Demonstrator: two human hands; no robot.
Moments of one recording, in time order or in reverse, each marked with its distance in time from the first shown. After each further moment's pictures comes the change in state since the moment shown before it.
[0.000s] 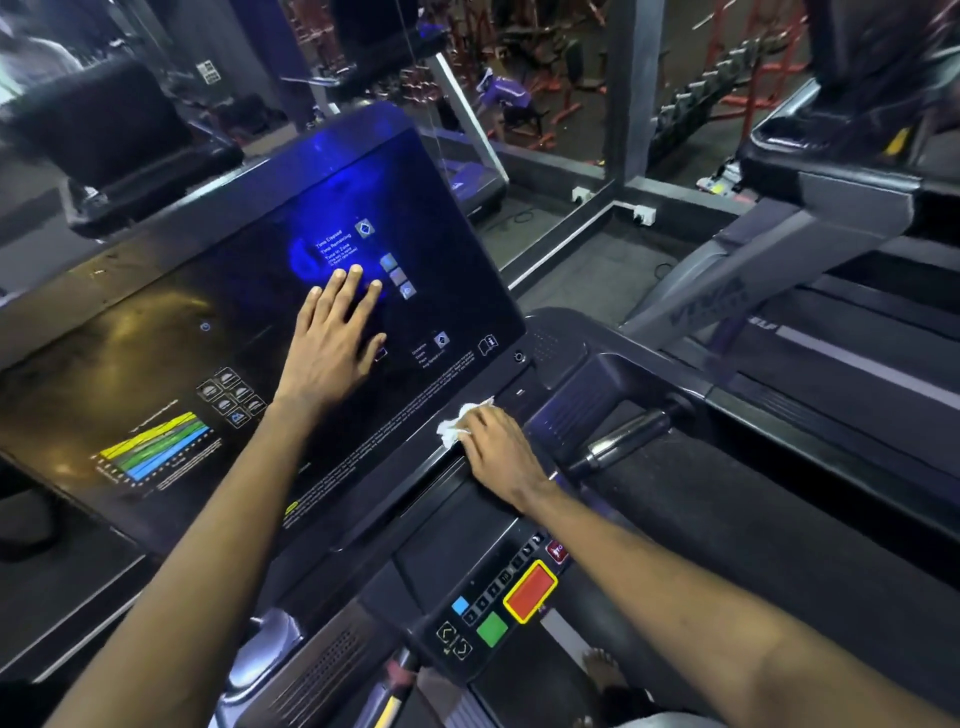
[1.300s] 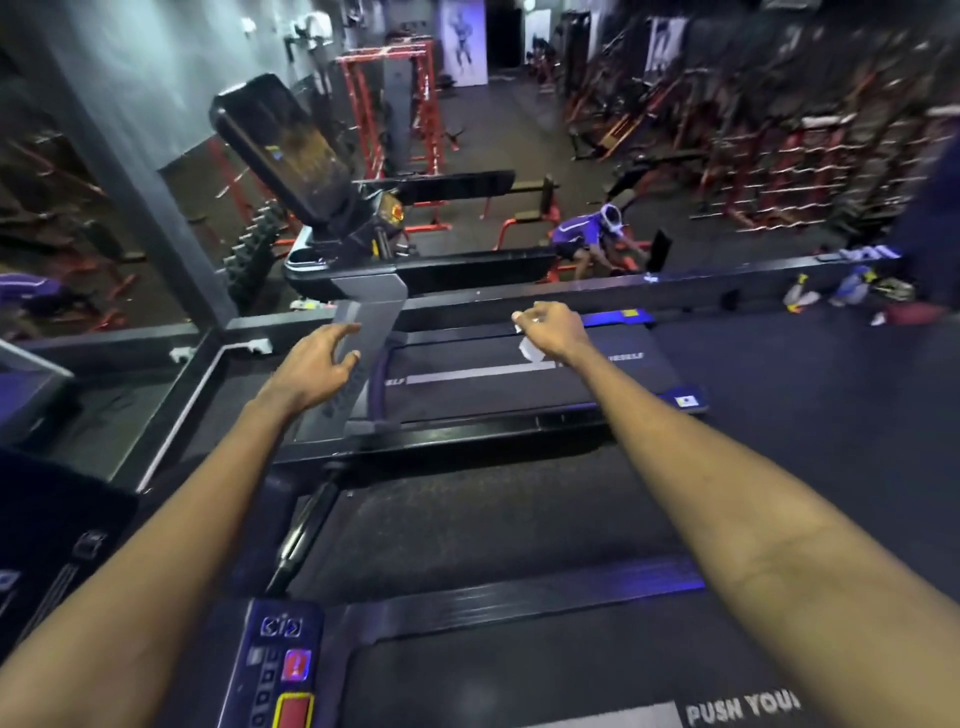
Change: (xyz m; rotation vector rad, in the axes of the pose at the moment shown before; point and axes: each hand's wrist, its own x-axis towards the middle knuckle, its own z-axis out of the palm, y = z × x) left_hand 0.145 0.381 -0.069 -0.897 -0.254 0.646; right_hand -0.224 0.086 -0.466 -0.131 0.646 1.159
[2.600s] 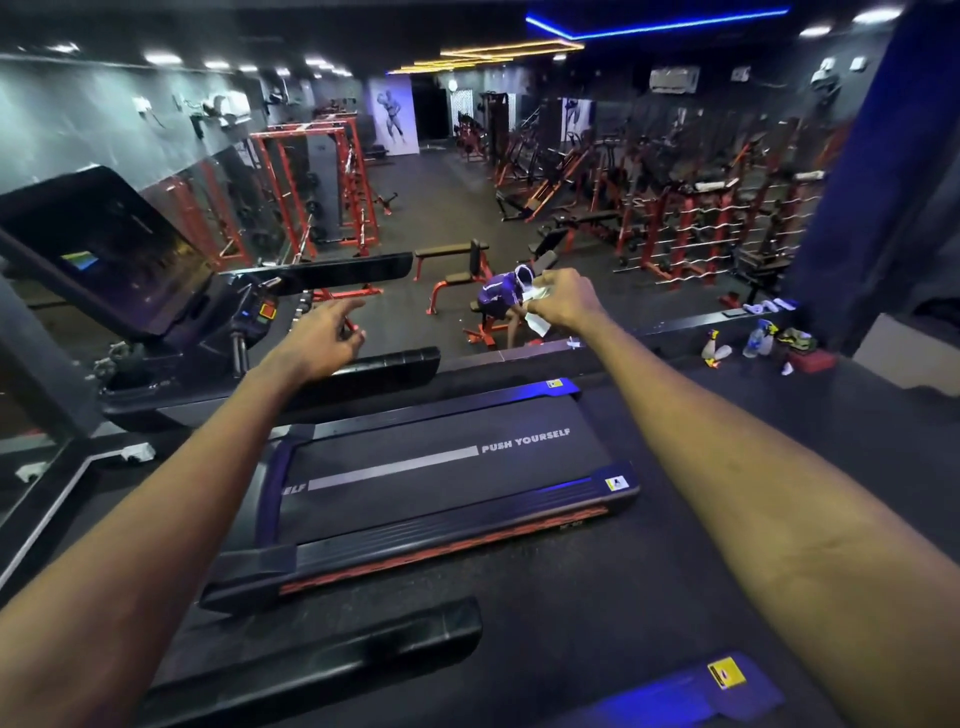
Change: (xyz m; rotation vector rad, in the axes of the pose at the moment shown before) left_hand 0.361 0.245 0.090 0.038 0.046 0.193; right_hand 0.269 0.100 -0.284 -0.104 0.229 -0.020
